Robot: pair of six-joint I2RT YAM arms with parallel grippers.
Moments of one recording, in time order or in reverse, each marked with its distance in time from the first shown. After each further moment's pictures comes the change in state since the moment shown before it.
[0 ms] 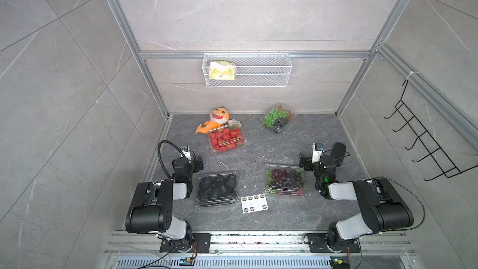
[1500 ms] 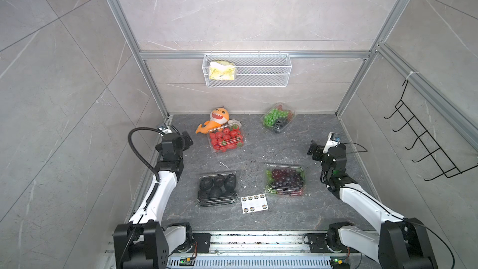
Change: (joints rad) left arm 0.006 -0.380 0.531 -0.881 -0.189 -0.393; right arm 0.024 -0.418 0.207 -0.539 0.212 0.236
